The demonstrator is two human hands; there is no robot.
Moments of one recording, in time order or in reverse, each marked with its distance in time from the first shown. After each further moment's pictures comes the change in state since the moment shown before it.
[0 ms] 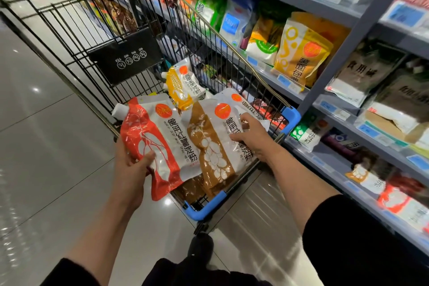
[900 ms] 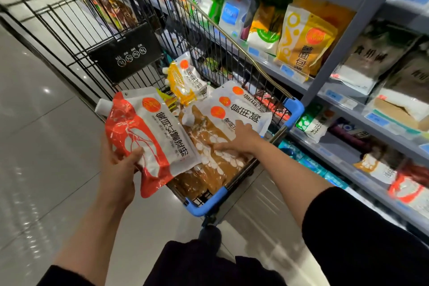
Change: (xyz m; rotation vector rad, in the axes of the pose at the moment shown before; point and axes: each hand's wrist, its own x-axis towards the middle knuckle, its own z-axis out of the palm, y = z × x) left_hand 0.004 0.010 -0.011 0.036 0.050 0.082; right_hand 0.001 0.004 0.013 -0.783 -0.137 0.088
